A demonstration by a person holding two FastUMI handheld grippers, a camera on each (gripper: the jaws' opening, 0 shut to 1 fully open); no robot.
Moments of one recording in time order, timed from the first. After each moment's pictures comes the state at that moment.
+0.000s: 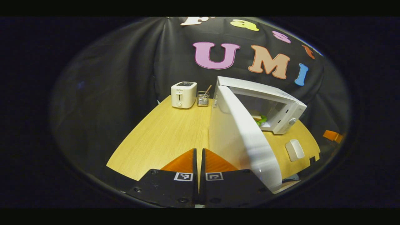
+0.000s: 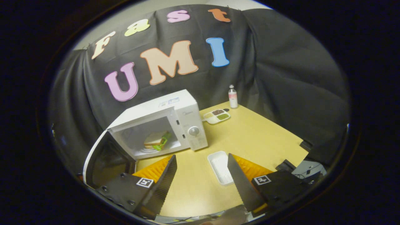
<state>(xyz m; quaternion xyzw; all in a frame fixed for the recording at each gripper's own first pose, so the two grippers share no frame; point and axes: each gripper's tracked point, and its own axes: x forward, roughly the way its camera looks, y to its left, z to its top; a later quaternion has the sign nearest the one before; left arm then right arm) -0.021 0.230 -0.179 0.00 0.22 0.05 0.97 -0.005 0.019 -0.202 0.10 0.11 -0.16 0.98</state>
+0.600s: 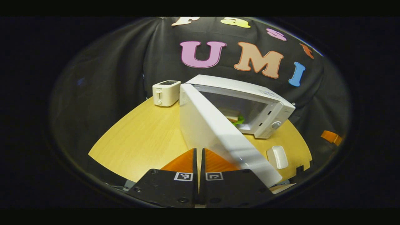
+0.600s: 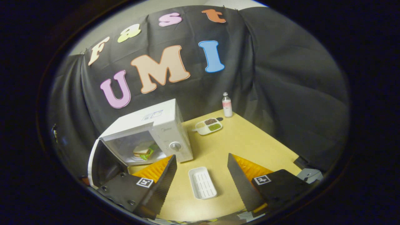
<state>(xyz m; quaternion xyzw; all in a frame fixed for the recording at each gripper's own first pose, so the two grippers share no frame) 0.005 0.105 -0.187 -0.02 0.22 0.04 0.97 0.011 -0.063 -0.159 0.08 0.08 -0.14 0.98</state>
